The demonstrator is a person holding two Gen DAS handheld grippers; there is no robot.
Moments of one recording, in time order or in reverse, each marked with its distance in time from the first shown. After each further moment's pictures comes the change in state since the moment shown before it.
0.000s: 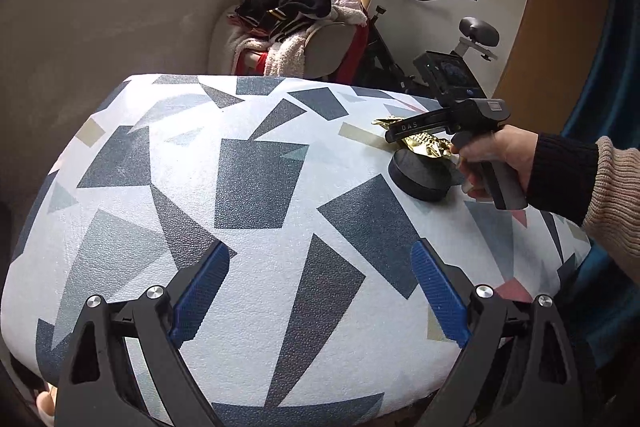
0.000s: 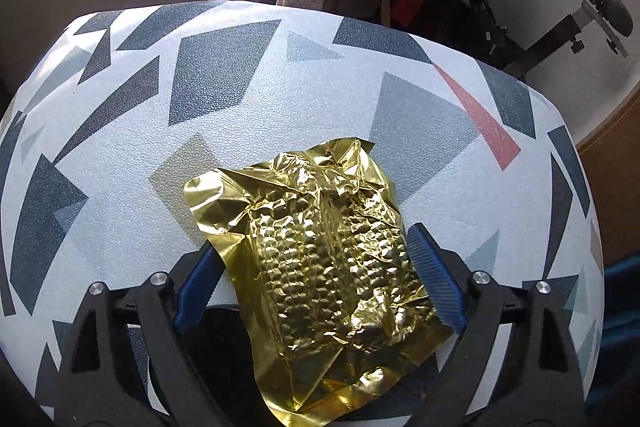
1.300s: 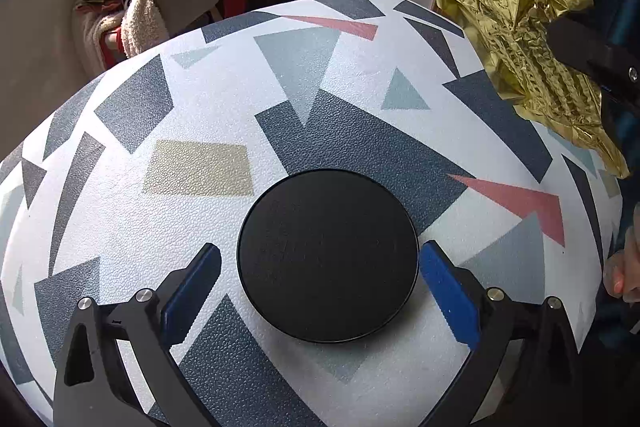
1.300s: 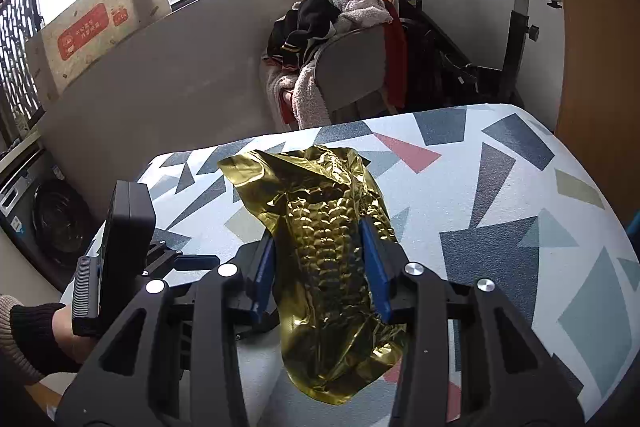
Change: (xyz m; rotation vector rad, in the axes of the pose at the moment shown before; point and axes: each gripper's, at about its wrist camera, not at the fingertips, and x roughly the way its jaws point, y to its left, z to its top) left arm 0.236 -0.141 0.088 0.333 0.372 -0.124; right arm -0.133 -0.123 -0.114 0.265 -0.444 0.316
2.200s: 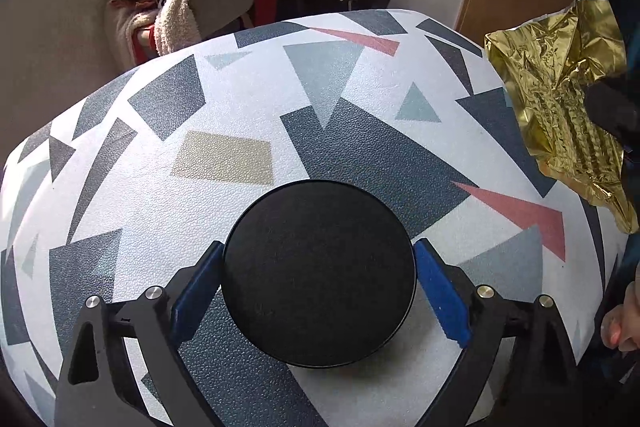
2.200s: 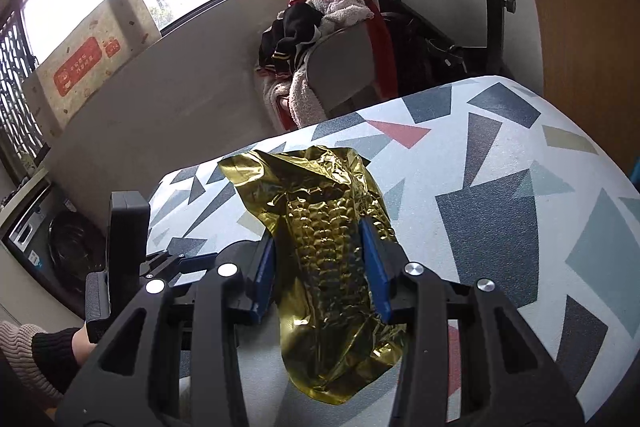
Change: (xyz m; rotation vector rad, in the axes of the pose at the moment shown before) left arm -0.028 -0.005 -0.020 -0.077 -0.066 0.089; right arm -0.027 -0.008 -0.025 0.129 -0.030 0.035
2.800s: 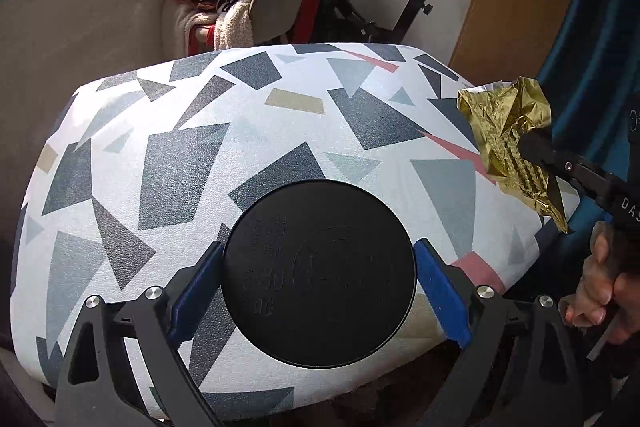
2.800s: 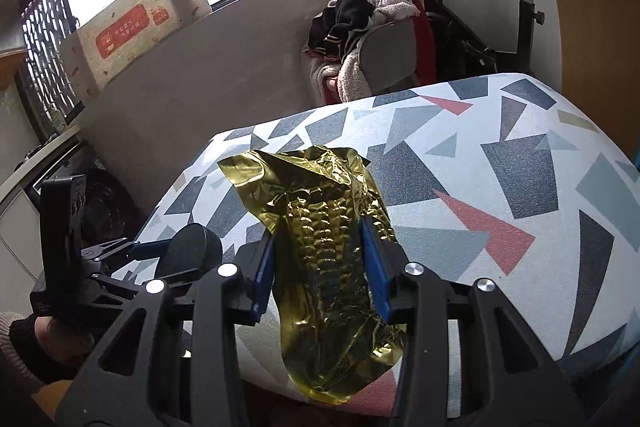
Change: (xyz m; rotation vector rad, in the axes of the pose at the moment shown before) left arm -0.159 0.021 -0.133 -0.129 -0.113 -0.002; right arm -0.075 0.086 -0.080 -0.109 0.035 0.071
